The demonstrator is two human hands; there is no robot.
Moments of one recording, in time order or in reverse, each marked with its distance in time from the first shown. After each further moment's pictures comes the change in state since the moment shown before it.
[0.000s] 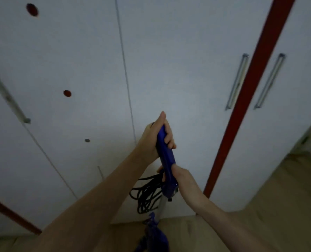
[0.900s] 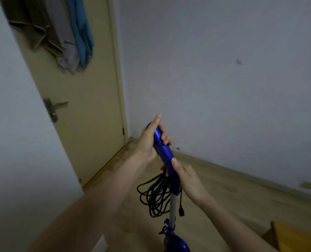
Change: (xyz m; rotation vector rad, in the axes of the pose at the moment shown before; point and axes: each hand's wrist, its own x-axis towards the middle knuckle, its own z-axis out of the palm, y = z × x) left_hand 0.263 -0.340 0.669 -0.268 -0.713 -0.456; right_hand -0.283 -0.020 -0.625 -0.305 1.177 0.149
